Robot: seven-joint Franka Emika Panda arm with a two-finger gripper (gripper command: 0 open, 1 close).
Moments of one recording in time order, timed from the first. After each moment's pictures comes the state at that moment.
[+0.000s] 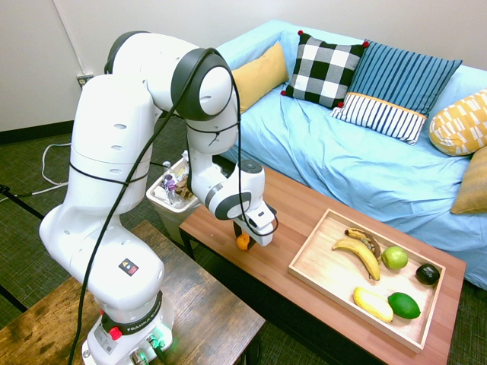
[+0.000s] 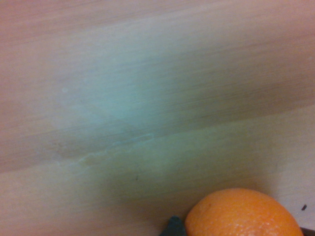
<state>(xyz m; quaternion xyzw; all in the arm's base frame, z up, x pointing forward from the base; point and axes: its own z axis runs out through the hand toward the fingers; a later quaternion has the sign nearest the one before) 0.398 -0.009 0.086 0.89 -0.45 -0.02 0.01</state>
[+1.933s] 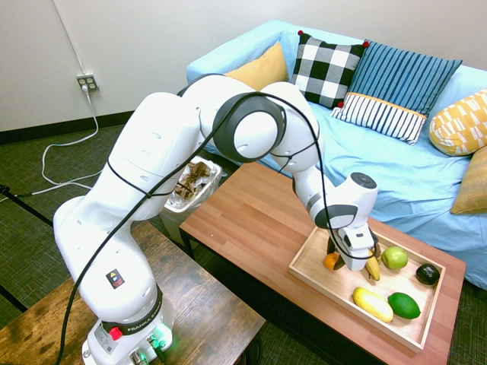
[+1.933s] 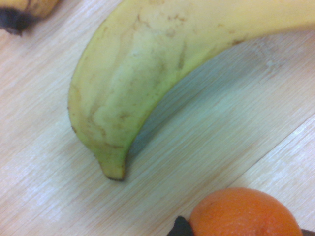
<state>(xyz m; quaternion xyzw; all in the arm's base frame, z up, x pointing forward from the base) 0.518 -0.280 0.104 0.75 -0.66 -0.01 0.05</state>
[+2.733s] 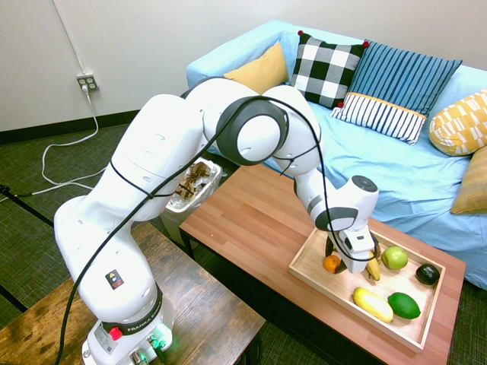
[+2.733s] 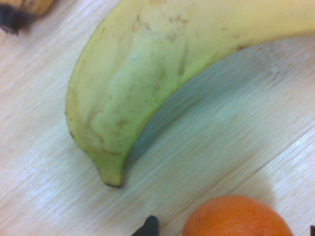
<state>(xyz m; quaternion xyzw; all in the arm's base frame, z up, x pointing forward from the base) 0.519 -0.287 0.108 0.76 -0.65 -0.01 0.05</state>
